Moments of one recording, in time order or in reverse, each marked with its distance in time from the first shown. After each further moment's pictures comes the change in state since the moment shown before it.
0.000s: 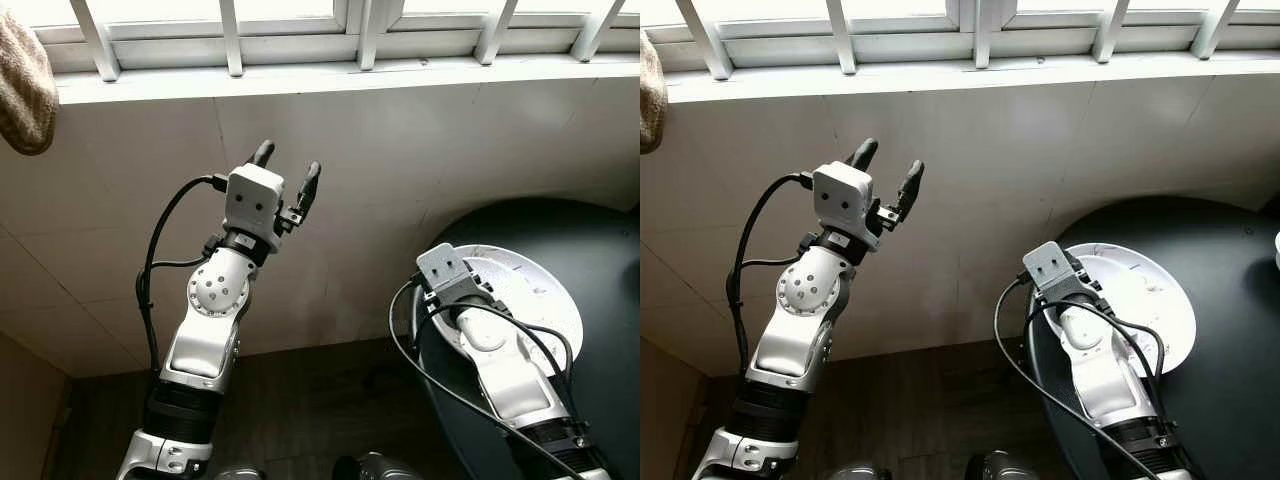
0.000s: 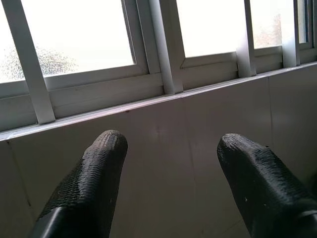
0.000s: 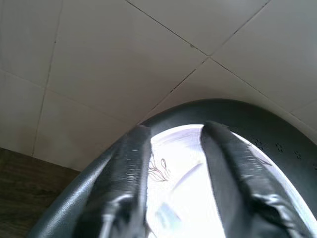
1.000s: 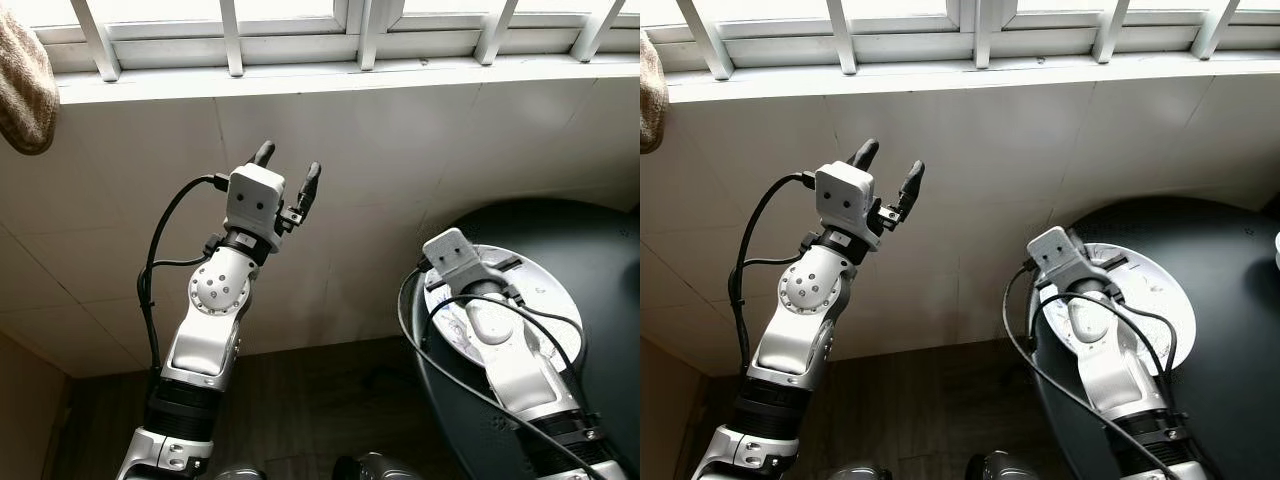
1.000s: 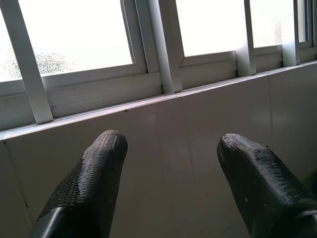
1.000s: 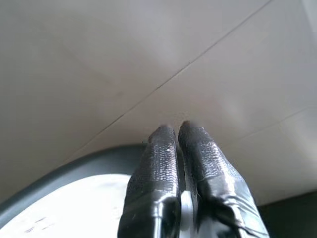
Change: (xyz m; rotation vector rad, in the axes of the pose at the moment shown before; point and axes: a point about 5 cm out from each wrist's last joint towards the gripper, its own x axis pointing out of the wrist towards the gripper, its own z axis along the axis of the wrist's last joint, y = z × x) left arm 0.001 0.000 -0.001 0.001 0.004 -0.001; right arm -0.001 -0.029 0.025 -0.209 -0.176 -0.220
